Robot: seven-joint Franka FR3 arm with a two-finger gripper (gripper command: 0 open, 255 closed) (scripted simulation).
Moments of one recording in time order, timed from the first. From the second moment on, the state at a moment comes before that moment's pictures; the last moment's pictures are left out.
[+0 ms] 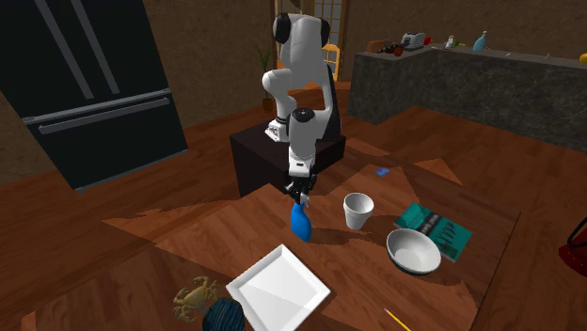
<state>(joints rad) -0.32 0.49 -0.34 -2.00 0.25 2.47 -0.71</state>
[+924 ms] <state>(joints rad) -0.30 0.41 -0.37 -2.00 0.21 2.39 -0.68</state>
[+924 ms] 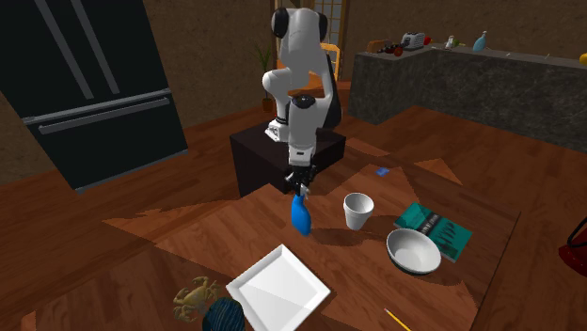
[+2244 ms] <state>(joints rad) -0.26 0.25 -0.41 -1.93 0.12 2.17 -0.62</state>
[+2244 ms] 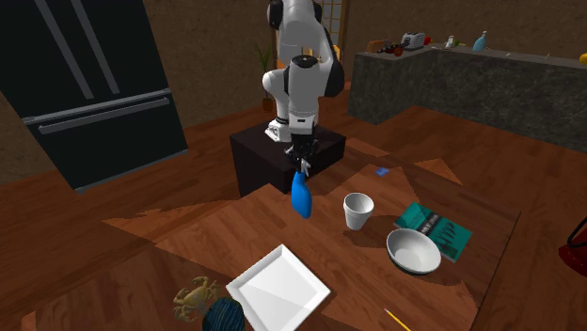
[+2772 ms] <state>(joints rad) -0.26 0.21 -0.42 -1.87 0.09 2.08 -0.60</state>
